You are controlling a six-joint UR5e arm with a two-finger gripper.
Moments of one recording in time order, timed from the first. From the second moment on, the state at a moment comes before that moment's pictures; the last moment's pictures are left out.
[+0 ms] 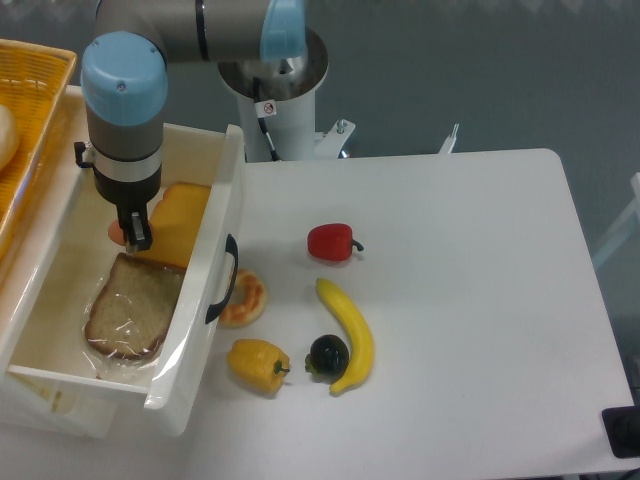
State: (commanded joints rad) arm 2.05 -1.73 -1.64 -1.34 1.35 1.28
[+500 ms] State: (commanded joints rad) arm 2.04 -1.74 -1.64 -1.34 1.36 1.28
